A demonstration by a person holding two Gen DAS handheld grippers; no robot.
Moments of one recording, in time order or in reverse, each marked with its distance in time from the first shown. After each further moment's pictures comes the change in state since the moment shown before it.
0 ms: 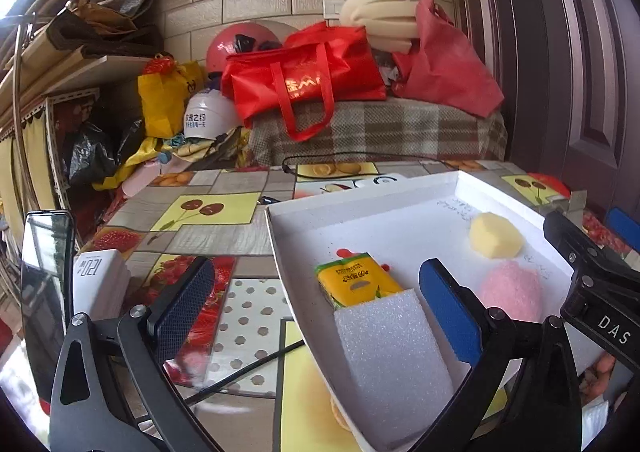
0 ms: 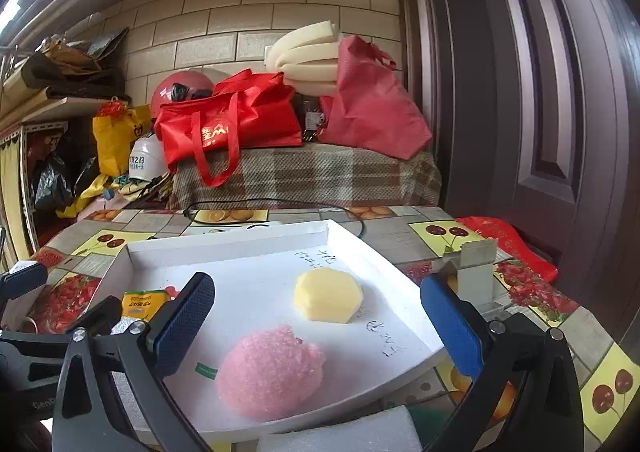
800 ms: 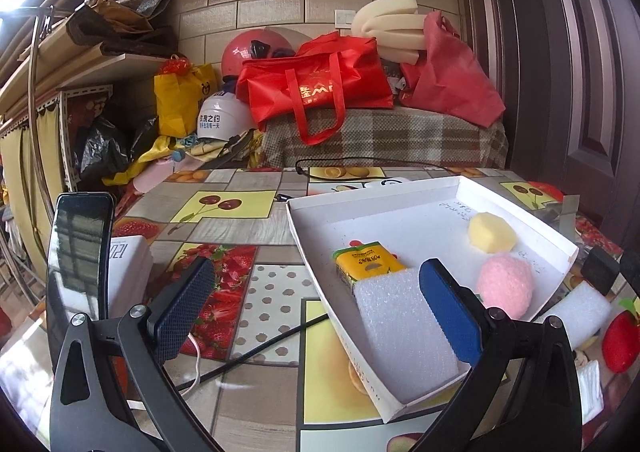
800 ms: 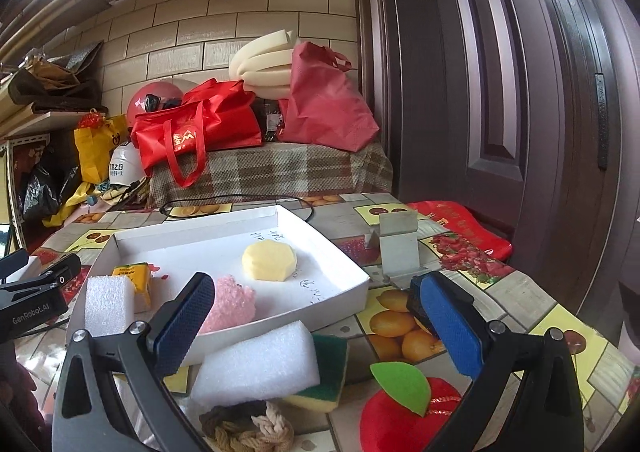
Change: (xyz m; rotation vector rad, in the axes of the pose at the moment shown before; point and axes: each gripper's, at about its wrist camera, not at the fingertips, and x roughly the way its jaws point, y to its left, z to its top) left arm -0.028 0.016 -0.013 -0.021 -0.014 0.008; right arm -0.069 -0.046 -0.022 0.037 -0.011 -0.066
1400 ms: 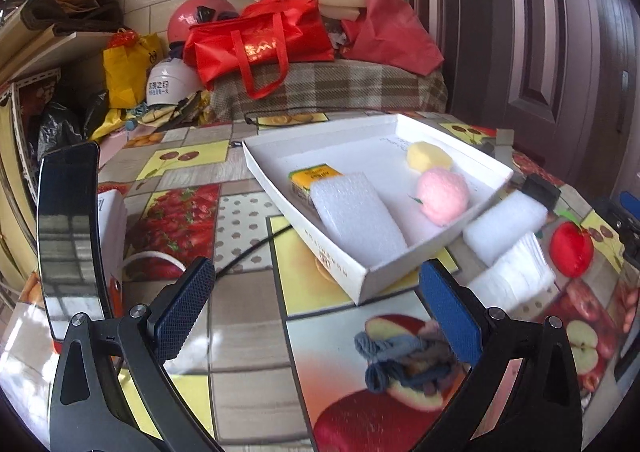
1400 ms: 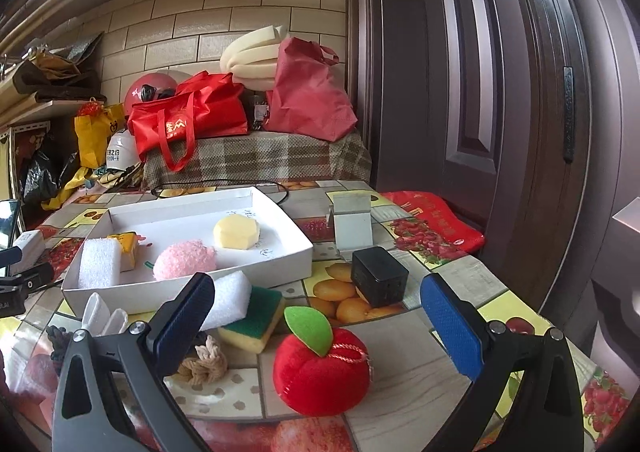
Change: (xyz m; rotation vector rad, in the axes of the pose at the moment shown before) left arm -0.042 0.011 -0.032 0.102 0.191 -0.234; right arm -0.035 -0.047 -0.013 -0.037 0.065 -0.019
